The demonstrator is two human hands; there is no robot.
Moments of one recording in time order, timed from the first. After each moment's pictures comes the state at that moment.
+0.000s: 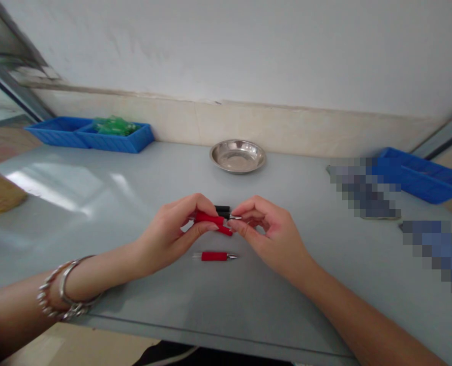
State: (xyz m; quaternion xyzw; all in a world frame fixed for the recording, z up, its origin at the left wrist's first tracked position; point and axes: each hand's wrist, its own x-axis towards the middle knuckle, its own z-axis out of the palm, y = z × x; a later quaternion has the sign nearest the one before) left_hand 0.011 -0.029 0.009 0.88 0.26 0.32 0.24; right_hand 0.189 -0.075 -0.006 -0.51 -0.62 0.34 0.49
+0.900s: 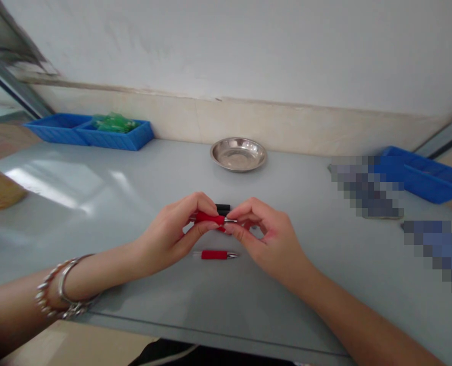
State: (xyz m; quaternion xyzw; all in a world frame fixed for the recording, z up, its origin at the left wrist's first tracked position) left_hand 0.012 -0.028 0.007 0.88 0.23 0.33 0.25; right_hand 0.185 -0.077 -0.006 -0.48 -0.66 0.30 0.50
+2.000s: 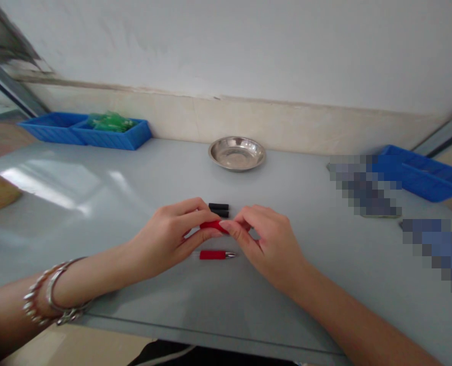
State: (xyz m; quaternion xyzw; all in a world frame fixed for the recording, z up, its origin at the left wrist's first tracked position) left_hand 0.008 -0.029 0.009 0.93 0.25 0.22 0.13; right_hand 0.186 -0.082 -0.002 -0.52 -0.76 0.09 0.38
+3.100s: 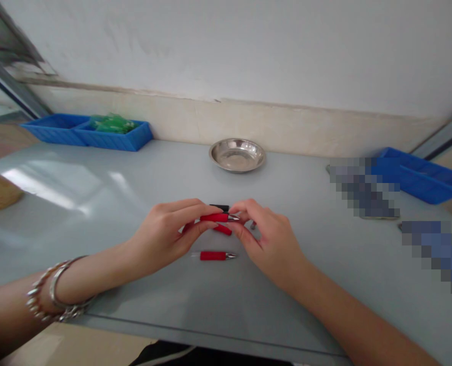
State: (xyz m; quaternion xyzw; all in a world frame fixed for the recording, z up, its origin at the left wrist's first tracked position) left_hand 0.008 -0.026 0.007 0.92 0.25 0.29 0.09; right_hand 0.191 -0.080 -0.006 -0.53 -0.74 0.11 0.39
